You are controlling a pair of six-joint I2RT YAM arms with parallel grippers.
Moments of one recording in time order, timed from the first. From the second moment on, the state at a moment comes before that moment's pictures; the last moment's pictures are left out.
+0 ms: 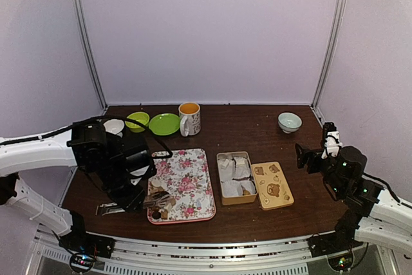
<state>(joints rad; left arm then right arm) -1.14 1.28 1.13 -1.31 0.01 -0.59 0.63 0.53 0.25 0.12 0.48 0.16</state>
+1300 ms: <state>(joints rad) -1.16 1.31 1.11 -1.28 0.07 -0.60 0.63 0.53 0.25 0.12 0.48 0.16</state>
